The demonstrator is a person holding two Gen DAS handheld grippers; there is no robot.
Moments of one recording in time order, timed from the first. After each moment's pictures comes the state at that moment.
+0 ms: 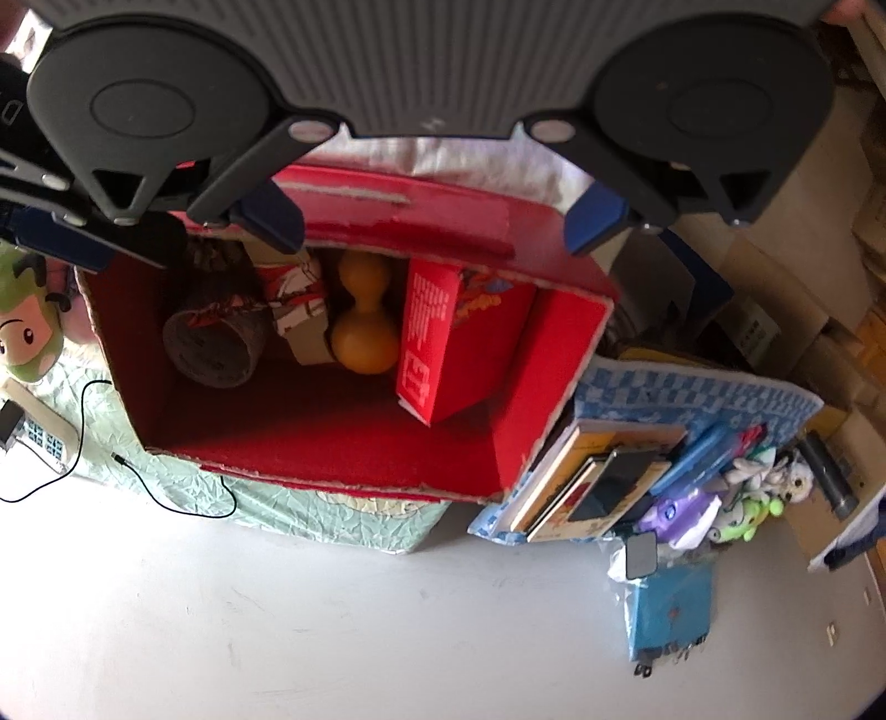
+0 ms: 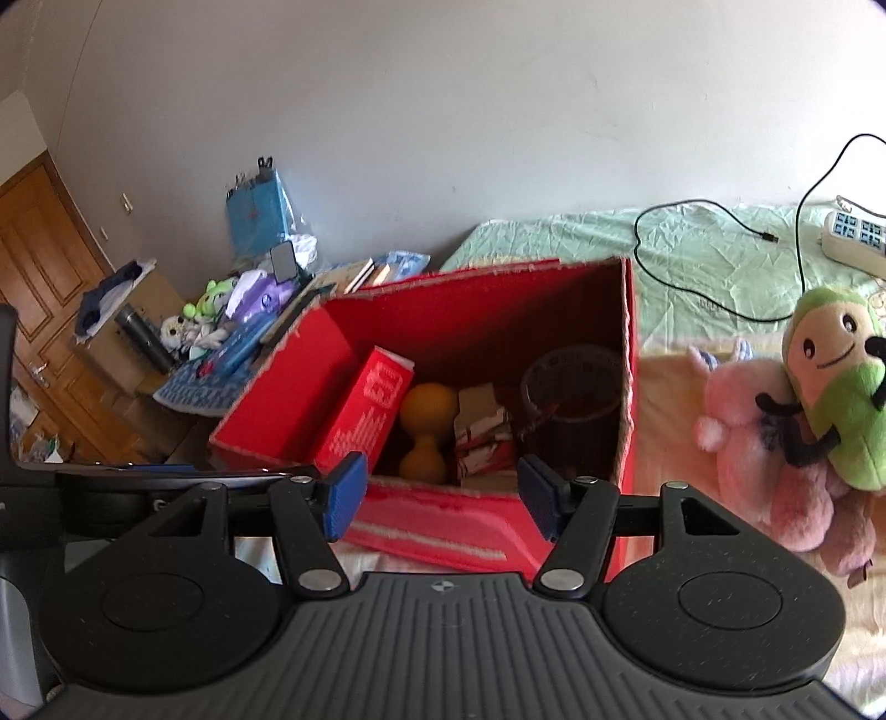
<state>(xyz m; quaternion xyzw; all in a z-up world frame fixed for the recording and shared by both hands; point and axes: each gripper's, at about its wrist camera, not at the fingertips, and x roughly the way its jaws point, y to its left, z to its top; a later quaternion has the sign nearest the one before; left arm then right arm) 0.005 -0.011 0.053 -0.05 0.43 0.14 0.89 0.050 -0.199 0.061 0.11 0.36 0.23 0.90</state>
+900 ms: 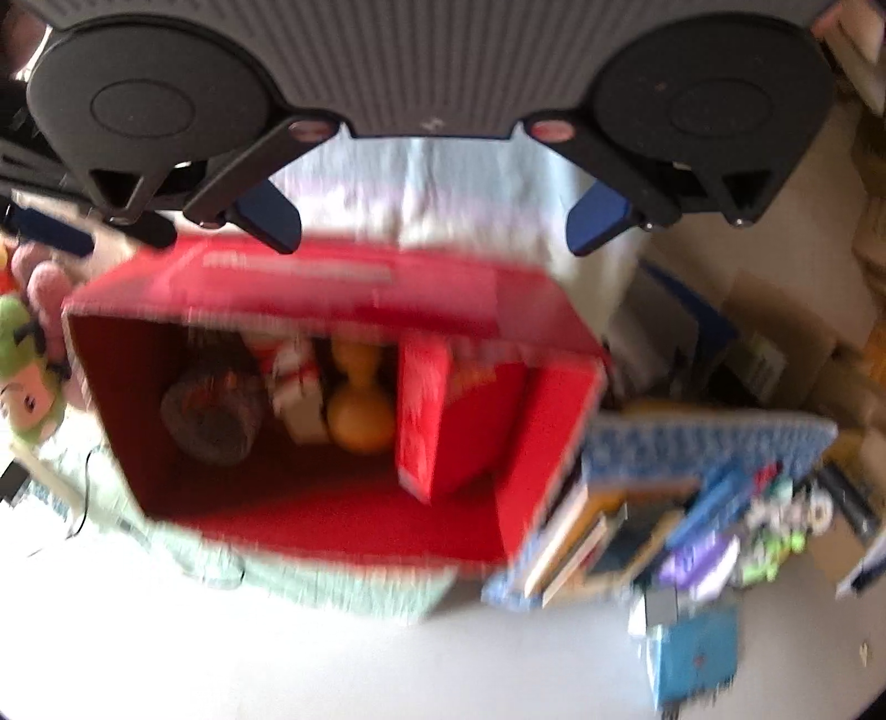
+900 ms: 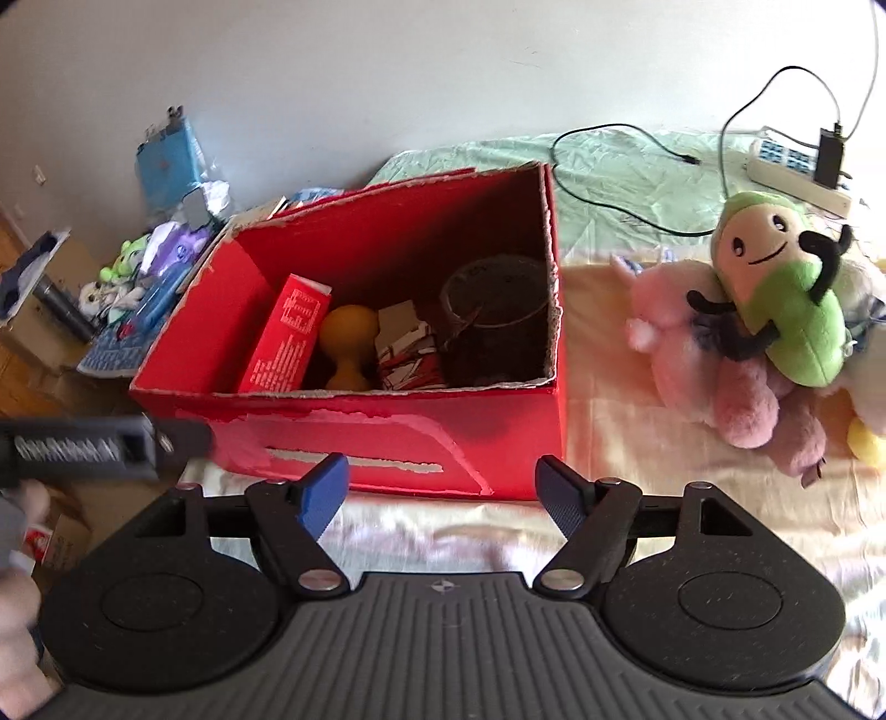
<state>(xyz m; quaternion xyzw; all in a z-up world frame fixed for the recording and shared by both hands) -0.001 0.002 0.053 -0.04 0.48 0.11 0.87 0.035 -0.189 0.051 0.10 0.43 0.11 0.89</state>
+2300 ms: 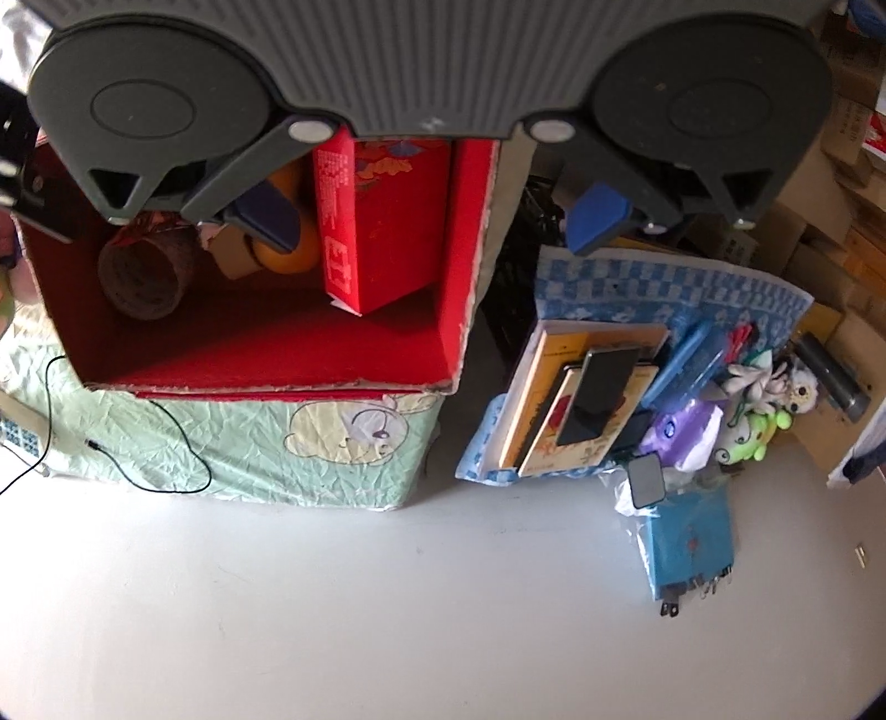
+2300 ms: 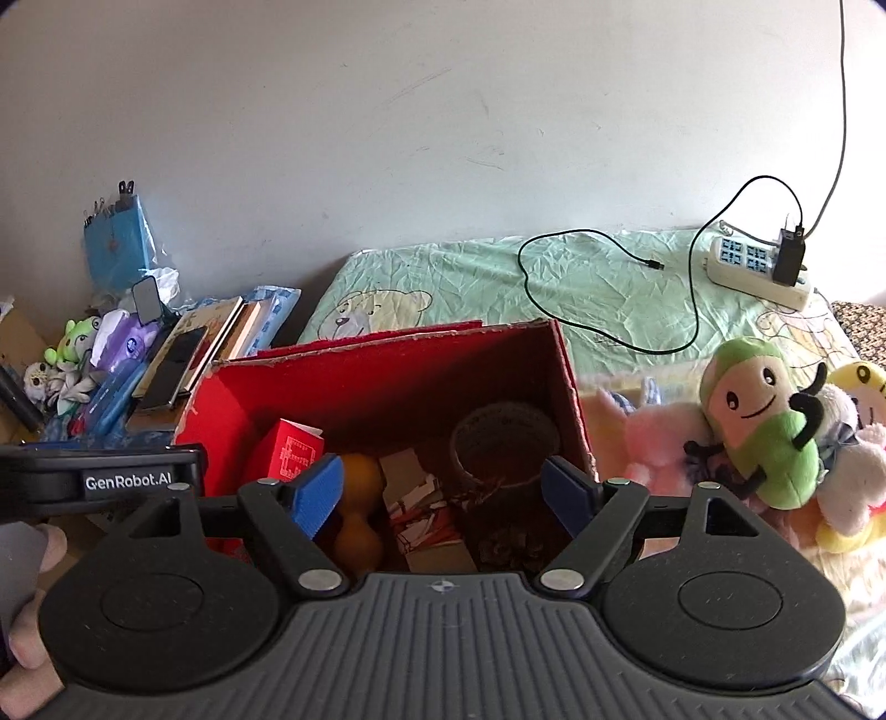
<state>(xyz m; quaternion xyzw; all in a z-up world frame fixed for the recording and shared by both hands) 0.069 0.046 0.084 0.02 0.42 0.12 0.90 0.084 -0.143 0.101 0.09 0.37 0.04 0.93</state>
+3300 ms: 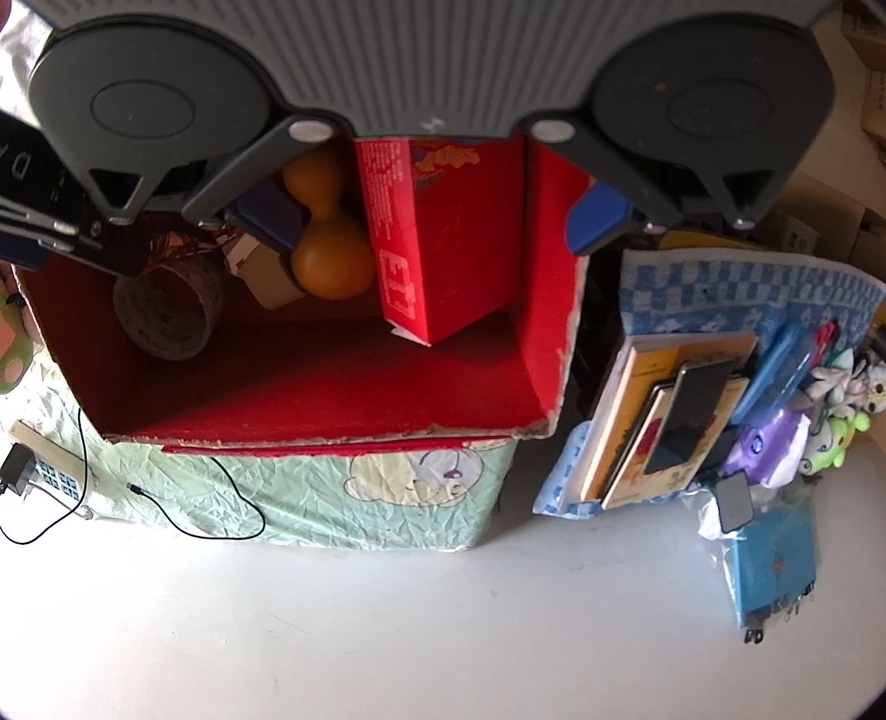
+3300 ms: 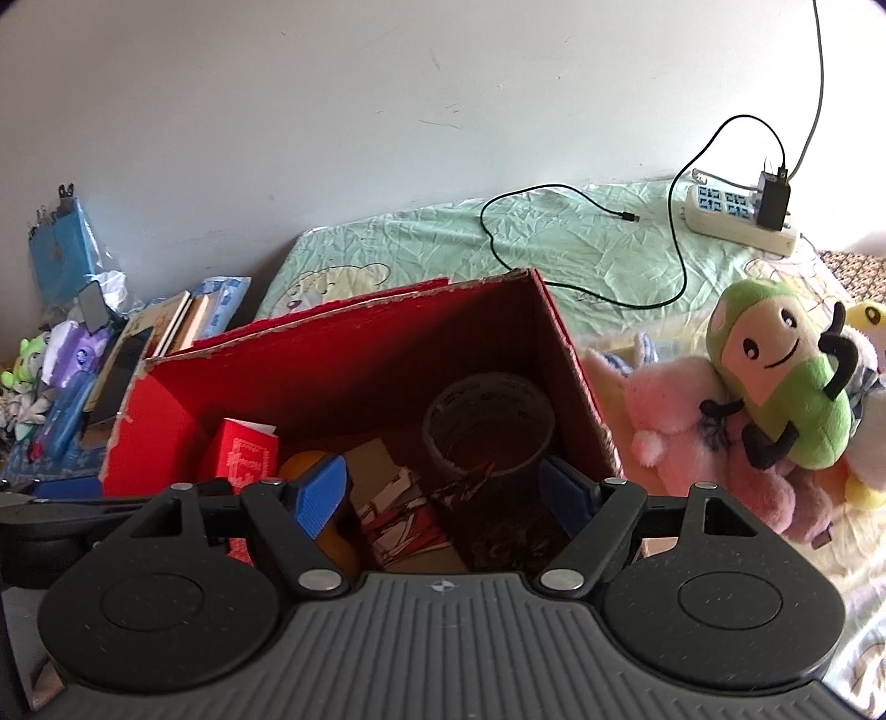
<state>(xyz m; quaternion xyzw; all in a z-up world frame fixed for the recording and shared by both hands) 0.102 0.044 0.034 0.02 0.45 0.04 0.89 0.116 -0.139 0.064 0.10 0.39 -0.01 0.91</state>
